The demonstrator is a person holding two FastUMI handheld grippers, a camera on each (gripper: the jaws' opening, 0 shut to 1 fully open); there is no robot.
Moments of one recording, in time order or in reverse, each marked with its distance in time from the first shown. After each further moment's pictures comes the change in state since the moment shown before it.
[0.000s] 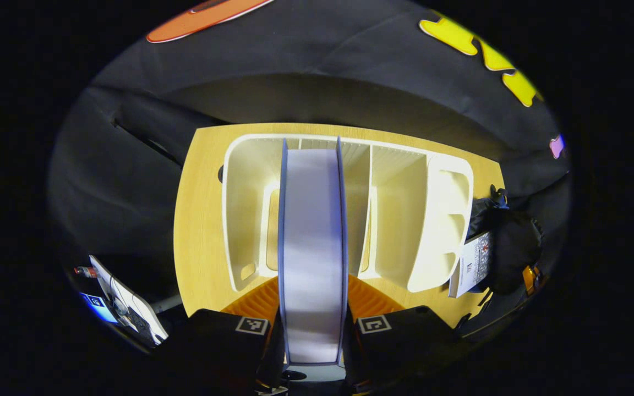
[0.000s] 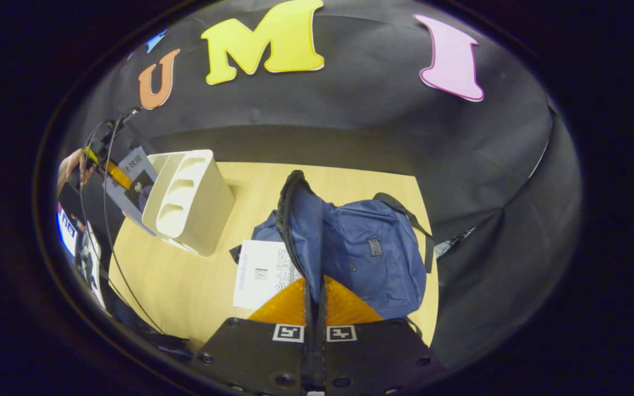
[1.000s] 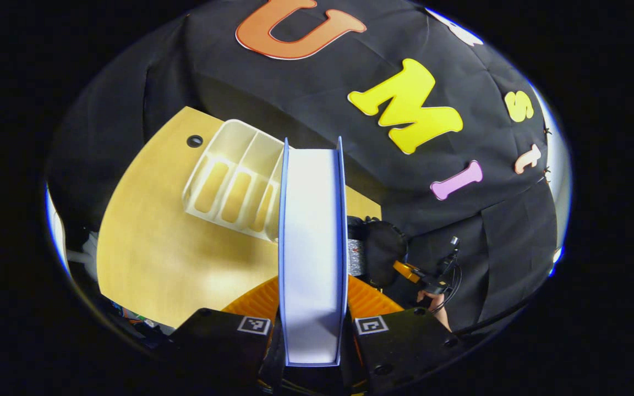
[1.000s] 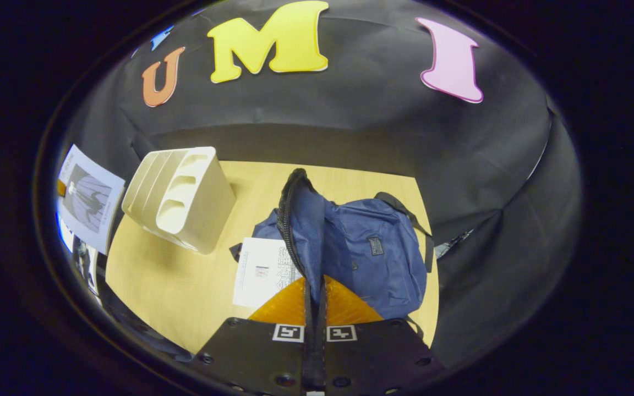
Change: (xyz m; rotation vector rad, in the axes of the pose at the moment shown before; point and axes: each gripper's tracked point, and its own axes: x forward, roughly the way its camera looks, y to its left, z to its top) left arm -0.186 -0.094 -0.134 -0.264 -0.260 -0.584; right arm -0.002 0.001 -0.010 -0.011 -0.018 -0.017
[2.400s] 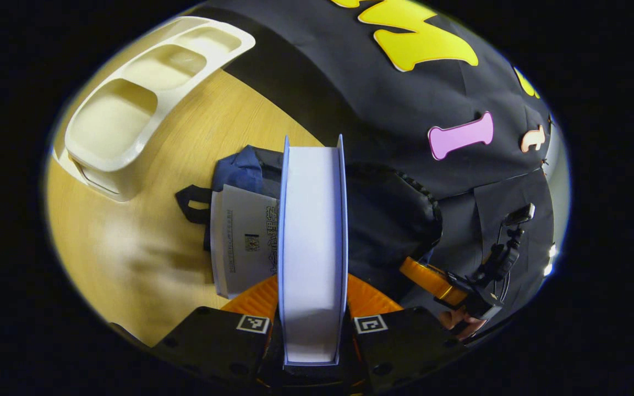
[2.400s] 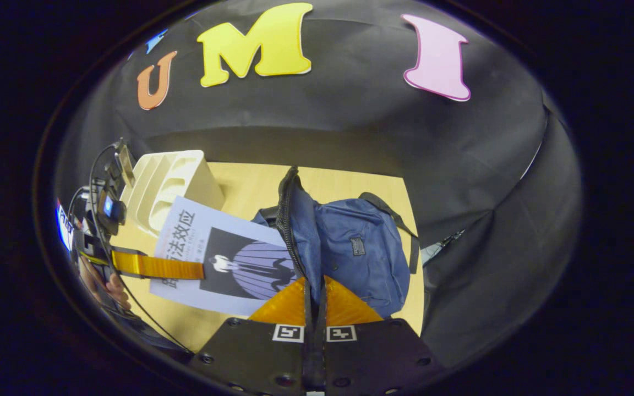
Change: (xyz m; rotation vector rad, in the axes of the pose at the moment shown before) left arm 0.346 -0.122 -0.136 -0.107 0.123 -0.243; right arm -0.009 -0.035 0.007 0.001 0.002 -0.013
